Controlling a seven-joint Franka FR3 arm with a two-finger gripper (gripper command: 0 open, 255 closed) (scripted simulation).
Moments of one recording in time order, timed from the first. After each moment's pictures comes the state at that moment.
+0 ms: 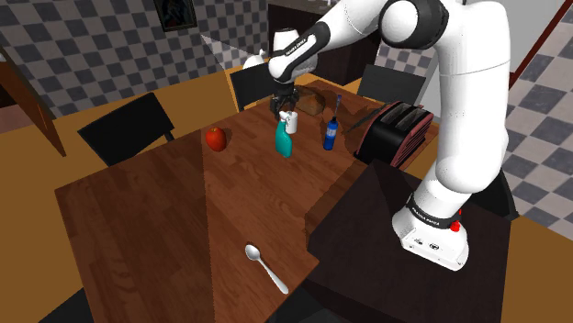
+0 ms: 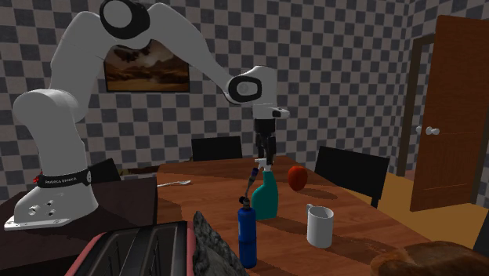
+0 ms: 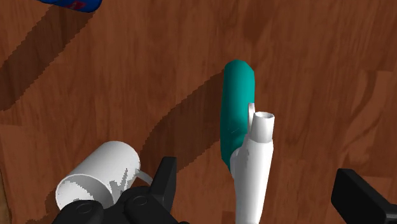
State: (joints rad) arm -0.05 0.48 -0.10 -1.80 0.03 2.28 -0.06
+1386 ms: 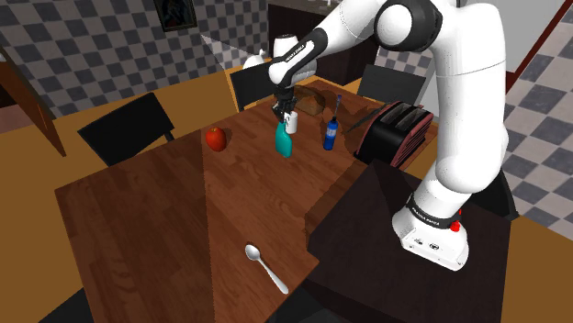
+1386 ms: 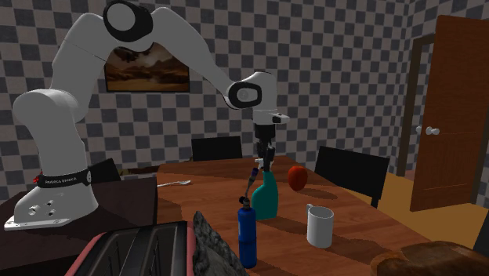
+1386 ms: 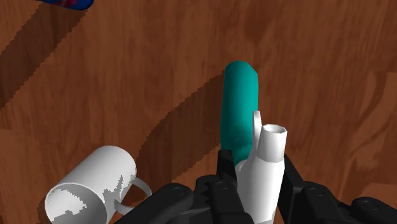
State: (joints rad) arm -0.05 0.51 -0.10 -1.80 0.03 2.32 -0.06
